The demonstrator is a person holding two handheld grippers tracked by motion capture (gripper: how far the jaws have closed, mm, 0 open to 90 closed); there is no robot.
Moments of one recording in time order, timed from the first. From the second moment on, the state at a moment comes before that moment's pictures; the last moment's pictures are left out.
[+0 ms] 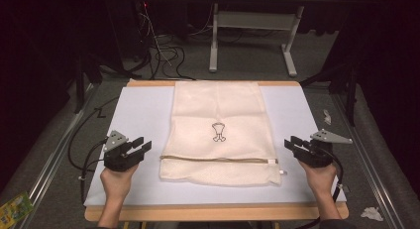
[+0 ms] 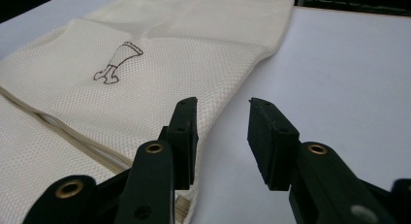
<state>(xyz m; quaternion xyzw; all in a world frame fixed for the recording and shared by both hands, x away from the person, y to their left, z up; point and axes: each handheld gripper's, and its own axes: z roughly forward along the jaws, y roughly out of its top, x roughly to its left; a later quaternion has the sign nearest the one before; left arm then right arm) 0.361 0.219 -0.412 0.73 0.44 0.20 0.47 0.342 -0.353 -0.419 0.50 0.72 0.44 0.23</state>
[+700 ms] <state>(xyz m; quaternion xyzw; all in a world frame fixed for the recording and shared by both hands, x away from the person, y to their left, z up) 0.357 0.243 -0.420 0.71 0.48 0.22 0.48 0.326 -0.388 -0.421 0.53 0.68 0.46 0.24</state>
